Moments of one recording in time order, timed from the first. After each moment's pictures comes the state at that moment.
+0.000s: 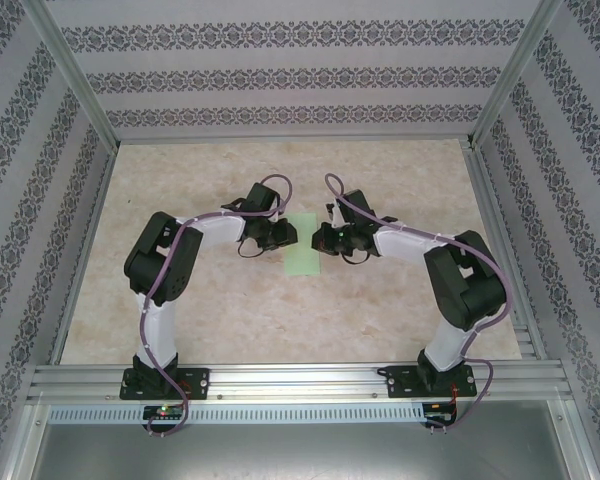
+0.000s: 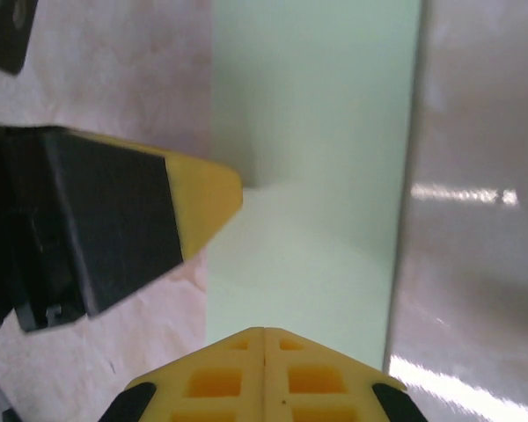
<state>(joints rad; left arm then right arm) -0.49 2.01 1.25 -0.26 0.43 -0.69 0.49 1.75 0.99 -0.18 -0.42 0.61</state>
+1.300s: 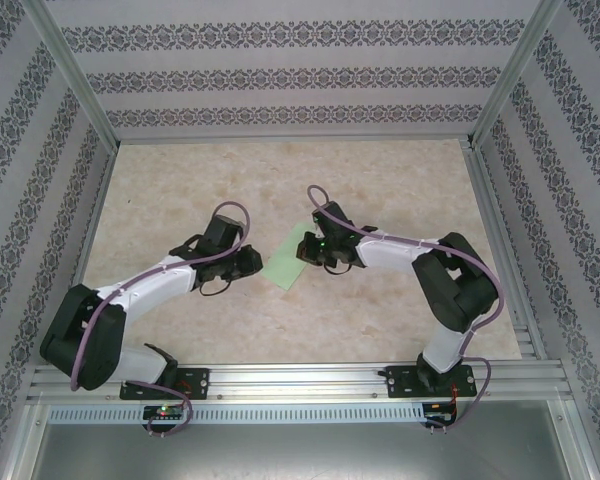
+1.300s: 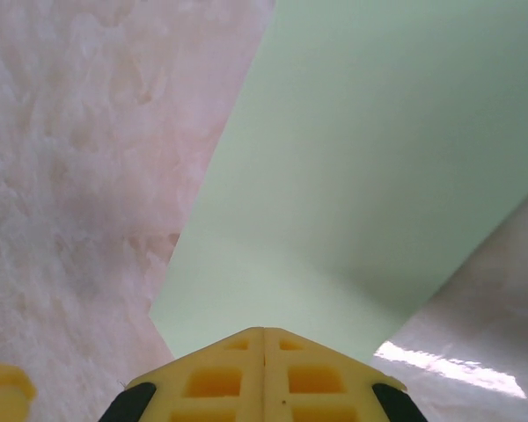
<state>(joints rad) -0.53 1.39 0.73 -0.28 0.25 -0.78 0.63 1.76 0.96 -0.13 -0.30 0.81</state>
